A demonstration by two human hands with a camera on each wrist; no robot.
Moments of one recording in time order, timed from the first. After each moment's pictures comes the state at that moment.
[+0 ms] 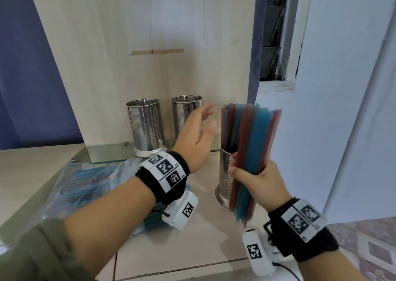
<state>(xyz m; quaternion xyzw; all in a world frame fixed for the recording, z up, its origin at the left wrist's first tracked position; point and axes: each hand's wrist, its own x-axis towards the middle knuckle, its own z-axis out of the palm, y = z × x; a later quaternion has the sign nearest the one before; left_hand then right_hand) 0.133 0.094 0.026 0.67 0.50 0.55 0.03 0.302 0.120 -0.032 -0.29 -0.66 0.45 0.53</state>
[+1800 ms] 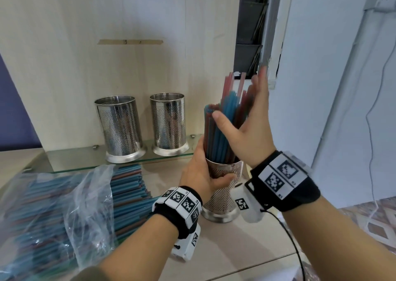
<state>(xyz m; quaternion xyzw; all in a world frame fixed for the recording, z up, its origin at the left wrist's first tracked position) 0.160 0.135 -0.049 0.61 0.60 0.49 0.15 0.281 0.162 0.047 -0.25 -0.73 0.17 0.61</state>
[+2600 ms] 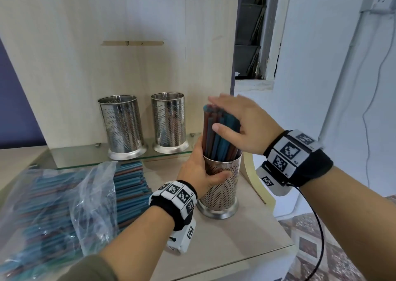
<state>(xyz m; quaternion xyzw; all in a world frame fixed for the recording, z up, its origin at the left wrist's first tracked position) 0.152 0.130 -0.046 0.65 0.57 0.47 0.16 0.310 0.177 0.068 -0.22 -0.91 -0.06 0.35</state>
